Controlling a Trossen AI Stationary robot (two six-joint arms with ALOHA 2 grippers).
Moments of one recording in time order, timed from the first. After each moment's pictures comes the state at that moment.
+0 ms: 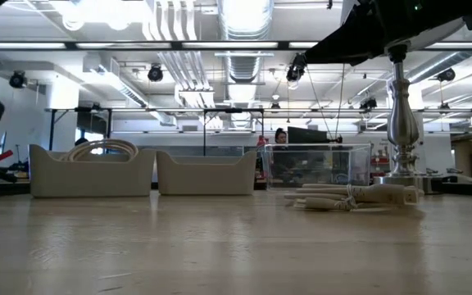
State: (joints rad) left arm -0.81 1.22 0.62 -0.50 0.03 -0.70; right arm 0.24 1.15 0.57 0.24 0.47 -0.06
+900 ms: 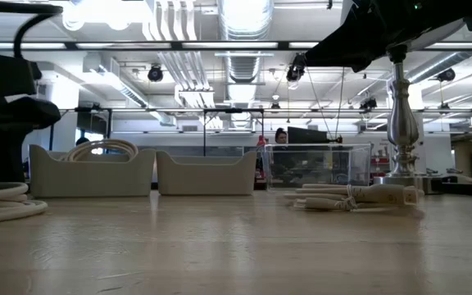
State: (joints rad) left arm -0.74 1.45 0.56 -0.45 -0.46 -0.56; right arm 0.24 1.15 0.57 0.24 0.47 0.06
